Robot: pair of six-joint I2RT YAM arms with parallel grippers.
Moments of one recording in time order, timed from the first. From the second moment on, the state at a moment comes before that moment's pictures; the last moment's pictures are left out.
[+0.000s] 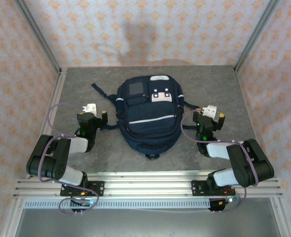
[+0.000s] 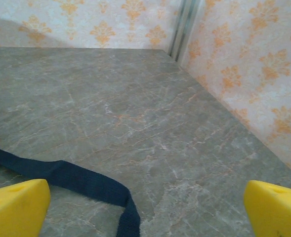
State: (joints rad) left arm -0.10 1.48 0.35 0.69 -0.28 -0.04; right arm 0.27 1.39 0.29 0.80 0.67 0.02
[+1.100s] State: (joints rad) left arm -0.07 1.50 0.40 0.67 -0.27 -0.04; right arm 0.05 1.54 0.37 0.81 0.32 0.19
